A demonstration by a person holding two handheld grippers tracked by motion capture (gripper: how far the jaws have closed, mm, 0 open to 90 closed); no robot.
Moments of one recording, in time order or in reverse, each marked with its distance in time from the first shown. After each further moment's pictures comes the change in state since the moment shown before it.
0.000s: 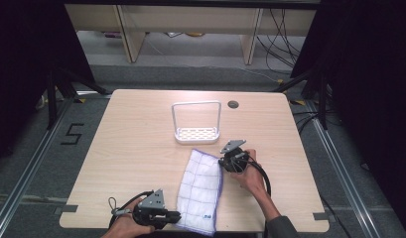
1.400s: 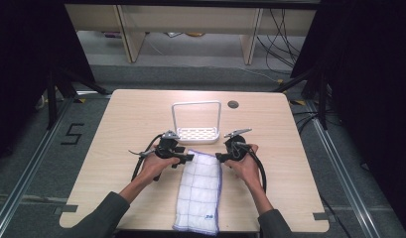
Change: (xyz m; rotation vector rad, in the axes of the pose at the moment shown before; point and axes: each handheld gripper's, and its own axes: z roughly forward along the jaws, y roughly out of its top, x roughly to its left) left arm 0.154 0.093 0.046 -0.088 0.288 -0.266; right arm -0.020 0.016 0.003 0.006 -0.054 0.355
